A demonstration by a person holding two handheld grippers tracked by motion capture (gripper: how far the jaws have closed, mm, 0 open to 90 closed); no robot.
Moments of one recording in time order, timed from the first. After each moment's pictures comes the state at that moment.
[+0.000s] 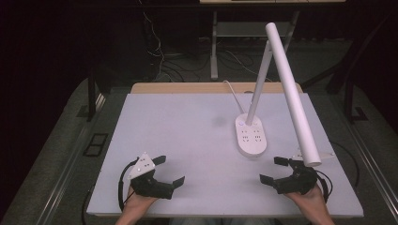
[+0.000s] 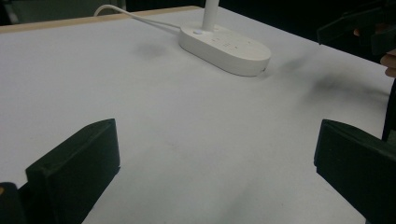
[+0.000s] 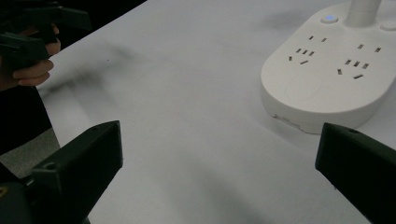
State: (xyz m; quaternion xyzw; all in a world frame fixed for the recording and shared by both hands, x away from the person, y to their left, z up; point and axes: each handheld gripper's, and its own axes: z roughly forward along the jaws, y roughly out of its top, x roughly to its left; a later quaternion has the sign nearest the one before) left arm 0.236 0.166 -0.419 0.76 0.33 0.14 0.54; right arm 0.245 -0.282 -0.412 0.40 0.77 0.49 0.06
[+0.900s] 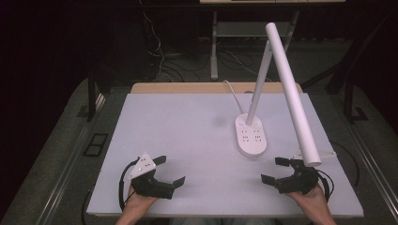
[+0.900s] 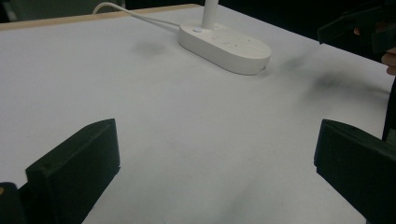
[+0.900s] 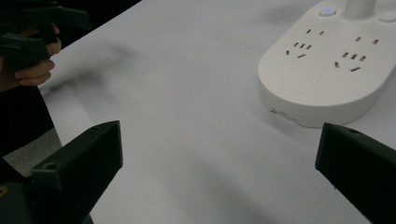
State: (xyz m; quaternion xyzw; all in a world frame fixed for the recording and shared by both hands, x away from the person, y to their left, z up) left arm 0.237 0.164 -0.420 0.77 0.33 0.13 0.54; right arm 0.246 -0.286 -0.412 0.40 0.77 0.49 0.04
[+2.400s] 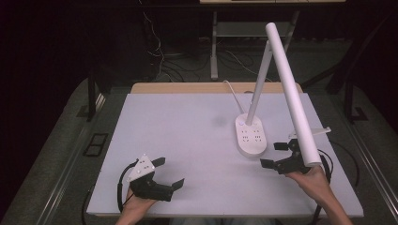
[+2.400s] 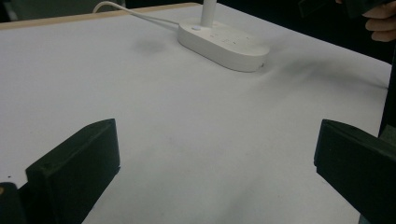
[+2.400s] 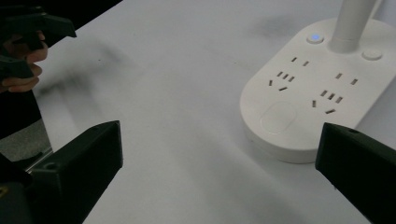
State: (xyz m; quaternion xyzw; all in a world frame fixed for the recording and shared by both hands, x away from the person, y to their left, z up) left arm 0.232 0.166 -0.420 0.77 0.33 0.14 0.53; right arm 0.291 -0.284 -0.381 0.39 0.80 0.45 0.03
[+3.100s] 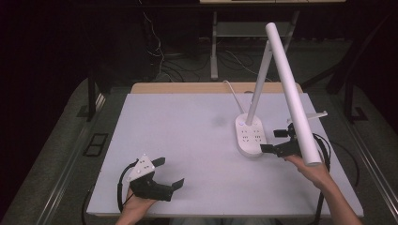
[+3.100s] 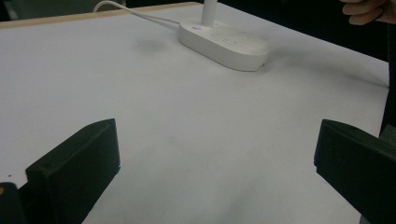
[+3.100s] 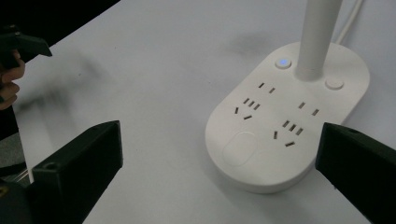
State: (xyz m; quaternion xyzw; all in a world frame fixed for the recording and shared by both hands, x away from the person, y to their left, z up) left arm 0.232 0.166 -0.421 0.77 0.33 0.14 0.53; right arm 0.332 -0.289 -0.372 0.40 0.80 0.45 0.03
